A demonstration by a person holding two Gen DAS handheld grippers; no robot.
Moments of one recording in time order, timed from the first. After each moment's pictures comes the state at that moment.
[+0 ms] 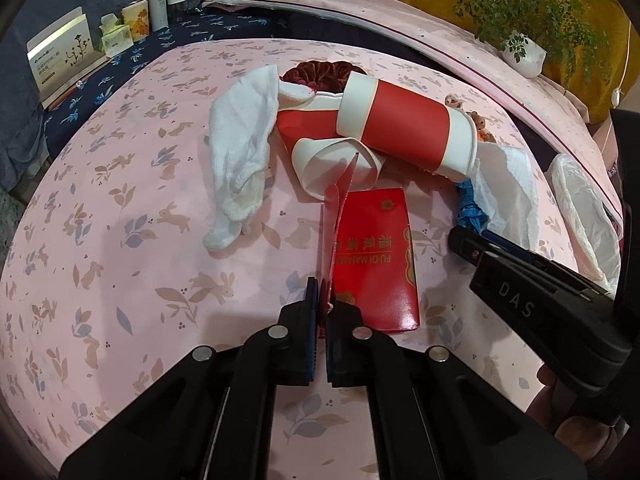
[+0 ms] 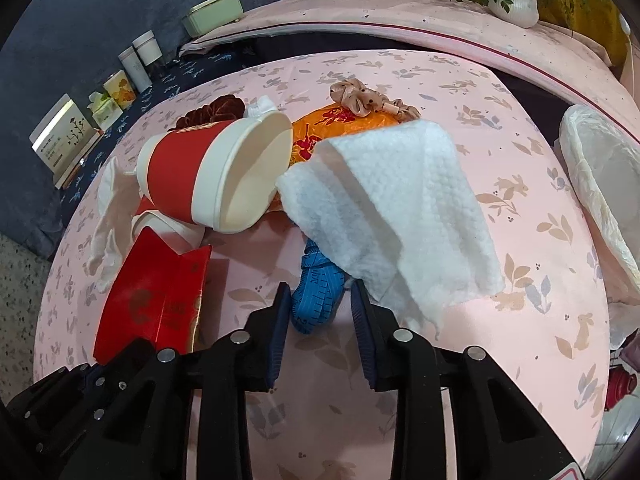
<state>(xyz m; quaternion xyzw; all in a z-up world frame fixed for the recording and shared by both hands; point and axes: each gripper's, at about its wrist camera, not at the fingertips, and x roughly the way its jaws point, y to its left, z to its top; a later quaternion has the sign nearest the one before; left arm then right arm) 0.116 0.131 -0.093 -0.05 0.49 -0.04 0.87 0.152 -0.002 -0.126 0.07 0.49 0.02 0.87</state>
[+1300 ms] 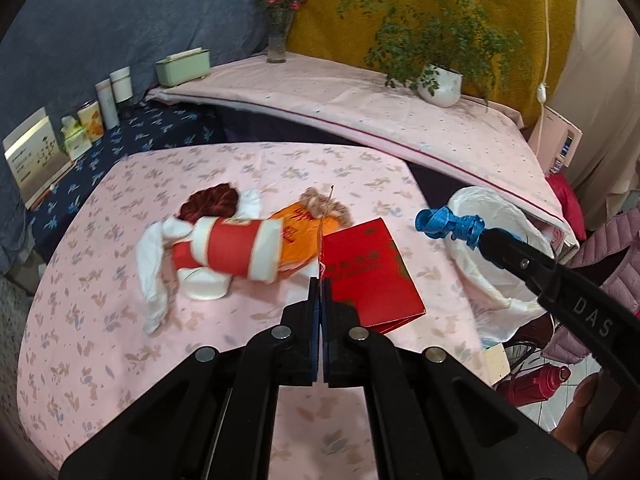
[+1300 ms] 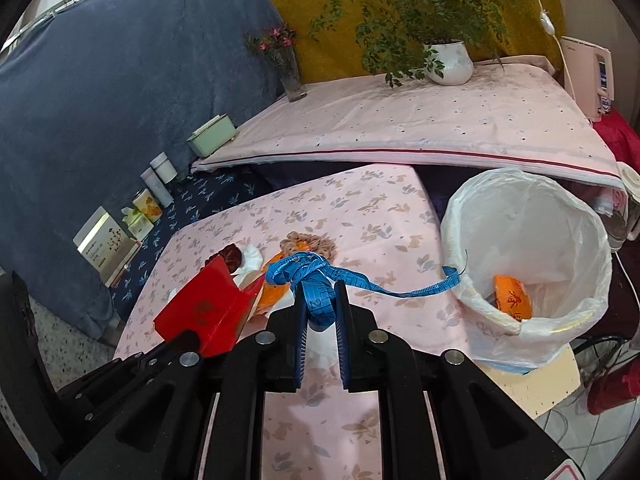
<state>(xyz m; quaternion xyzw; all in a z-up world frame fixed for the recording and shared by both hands) 0.095 0.019 0.017 0.00 0.39 -0.12 0.91 0.075 -0.129 0.001 0.18 0.35 0.02 0.92</state>
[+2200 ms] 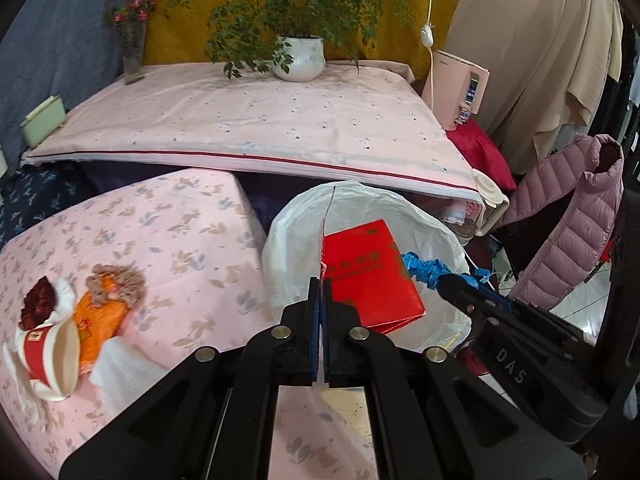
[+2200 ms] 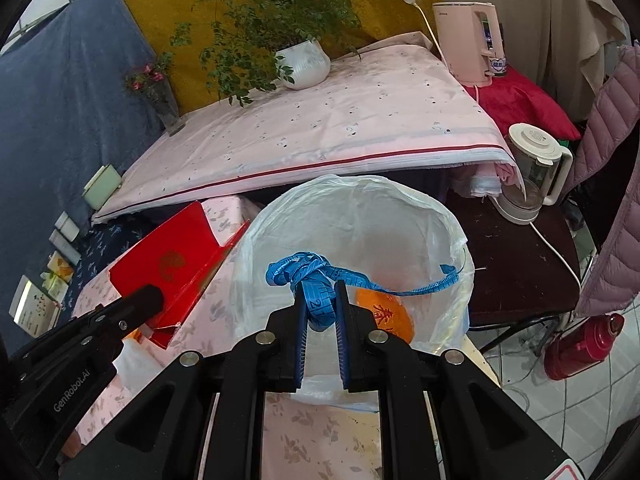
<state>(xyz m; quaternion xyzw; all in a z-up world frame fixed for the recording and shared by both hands) 0.147 -0.179 0.005 0.06 0.40 -0.29 0.87 0.074 -0.301 -0.038 0.22 0.36 -0.14 0.90</state>
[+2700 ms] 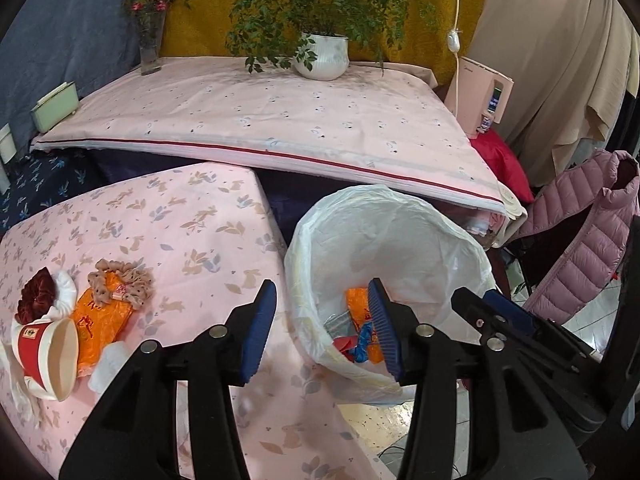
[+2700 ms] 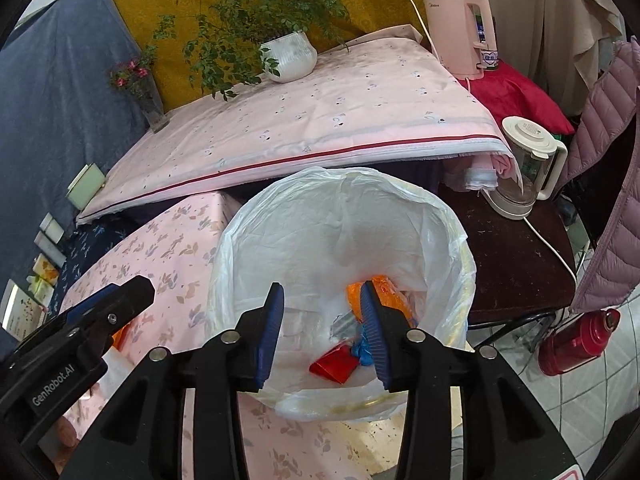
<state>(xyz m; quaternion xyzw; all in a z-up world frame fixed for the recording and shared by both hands) 0.166 -0.167 -0.007 0.05 0.40 -0.26 0.88 0.088 -0.301 -0.053 0.21 0.36 -0.17 0.89</state>
